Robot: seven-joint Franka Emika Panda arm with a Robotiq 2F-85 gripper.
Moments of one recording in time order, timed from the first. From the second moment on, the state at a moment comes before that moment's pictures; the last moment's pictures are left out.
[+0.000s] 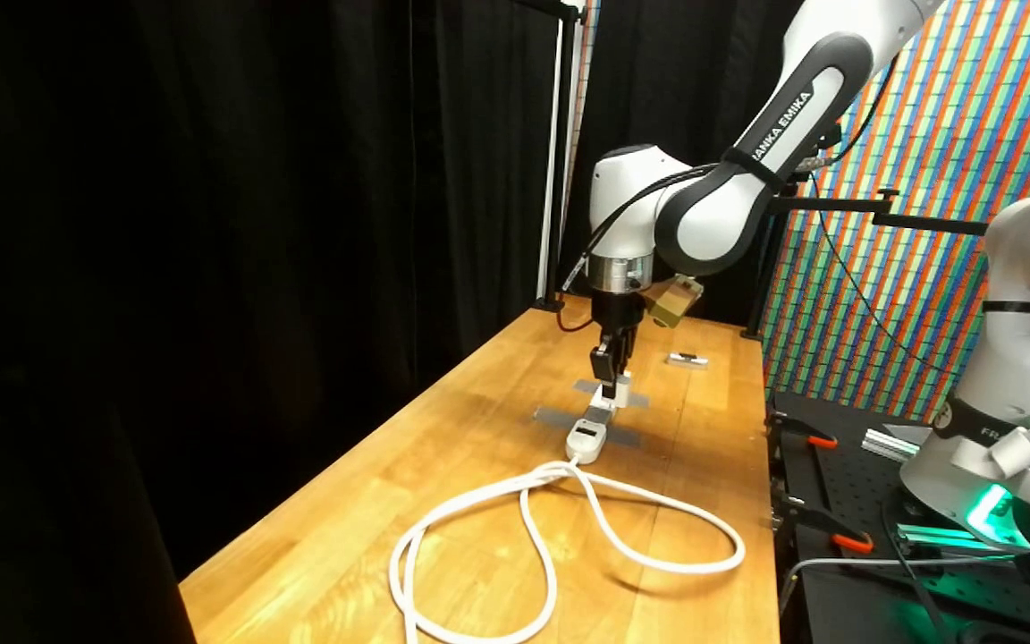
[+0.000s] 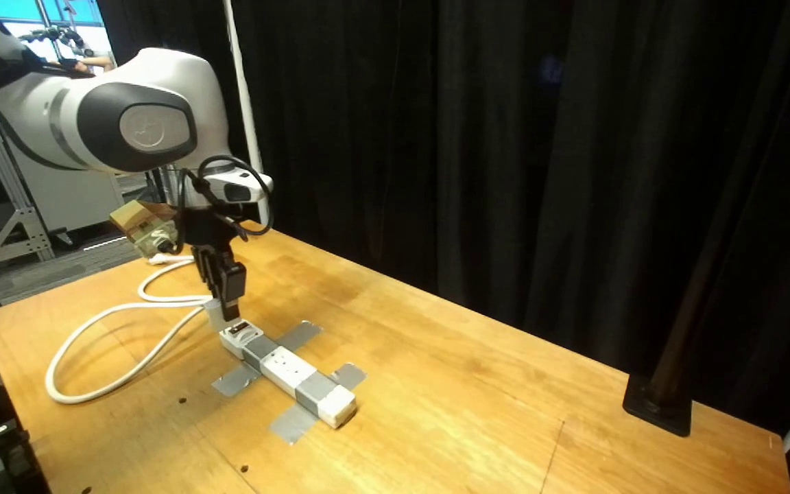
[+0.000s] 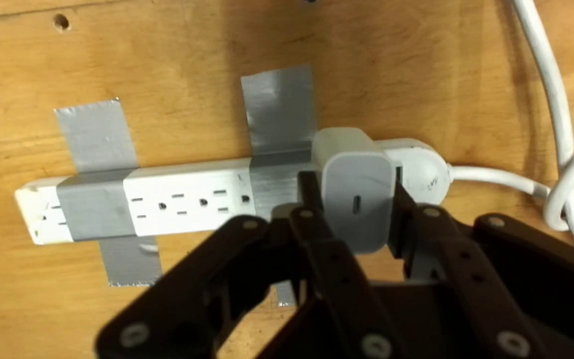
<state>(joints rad) 0.13 0.19 0.01 -2.41 -0.12 2.54 0.32</state>
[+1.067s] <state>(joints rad) 0.12 0.35 -0.09 -2.25 -0.20 2.50 0.33</state>
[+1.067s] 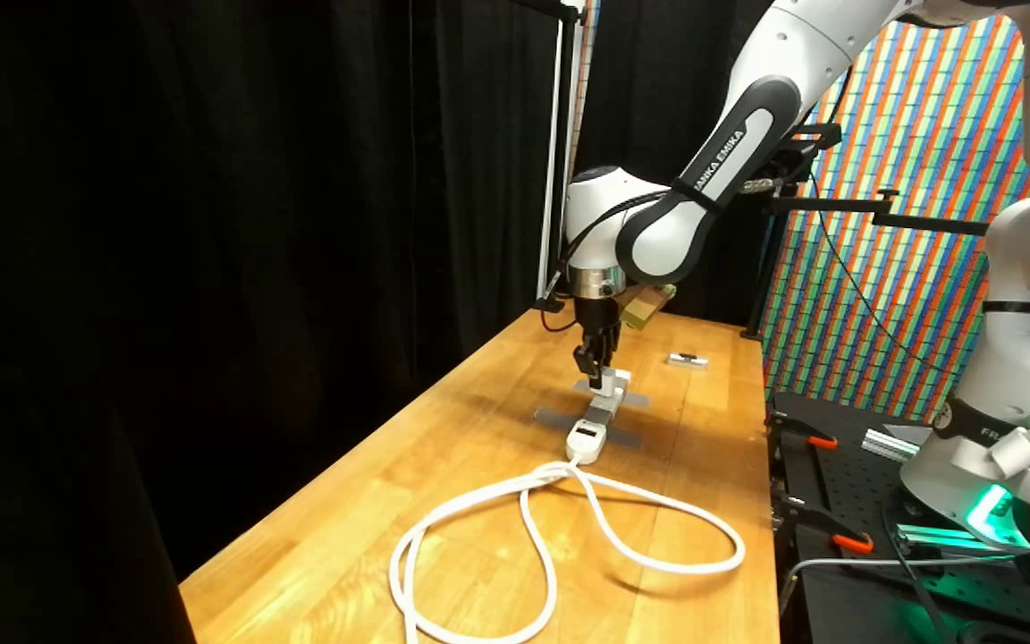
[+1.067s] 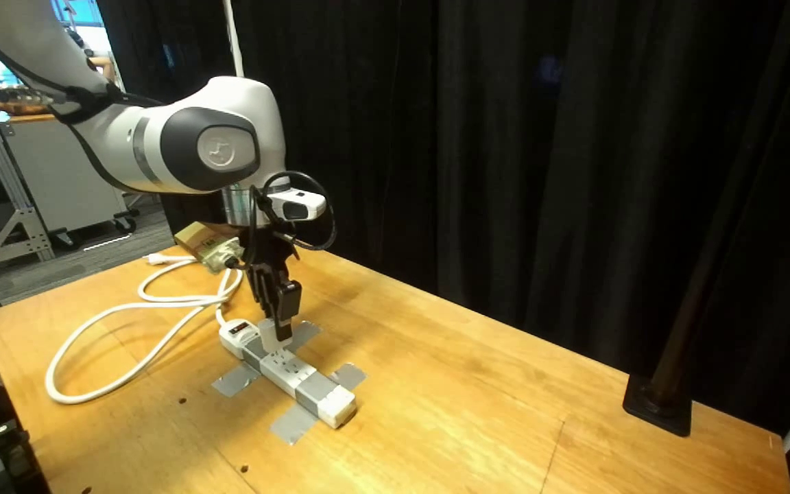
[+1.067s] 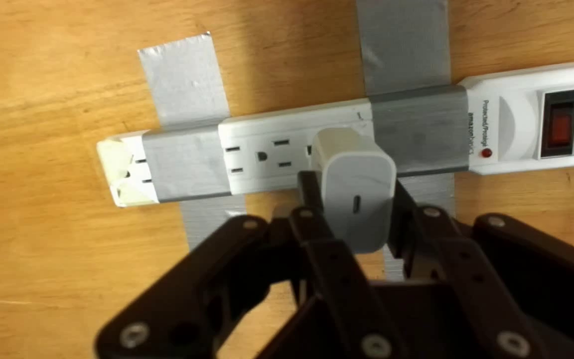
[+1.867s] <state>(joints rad) 0.09 0.38 -0.08 -2.24 -0.16 2.51 0.29</state>
